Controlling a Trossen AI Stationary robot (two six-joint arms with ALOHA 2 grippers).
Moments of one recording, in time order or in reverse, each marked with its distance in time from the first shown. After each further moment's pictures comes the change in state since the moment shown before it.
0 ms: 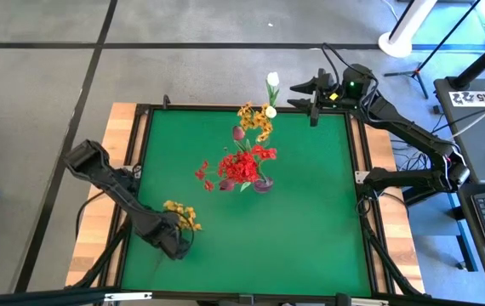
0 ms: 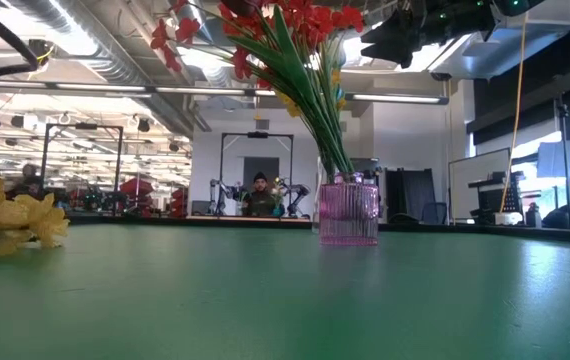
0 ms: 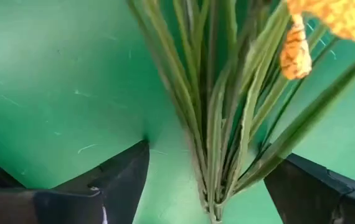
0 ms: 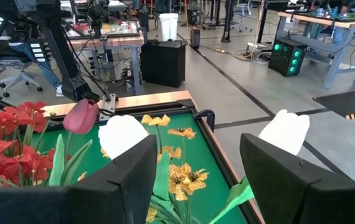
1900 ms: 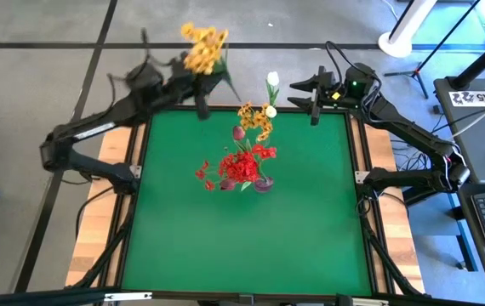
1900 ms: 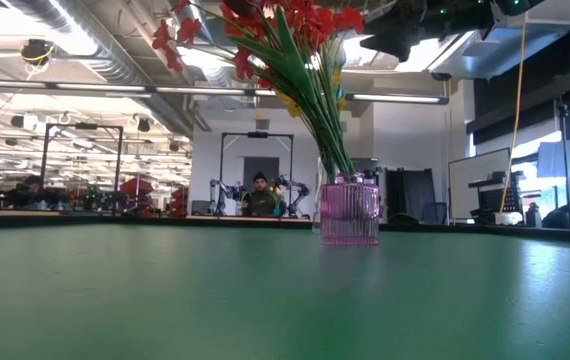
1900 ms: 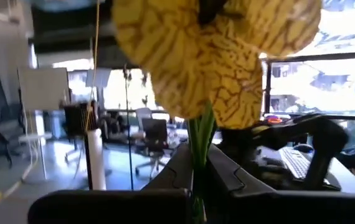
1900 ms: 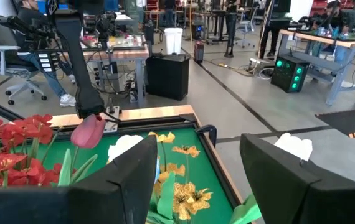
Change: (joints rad) left arm 1.180 -0.417 0.413 0.923 -0.149 1.929; right arm 0.000 -0.004 0.000 0.065 -0.026 0.011
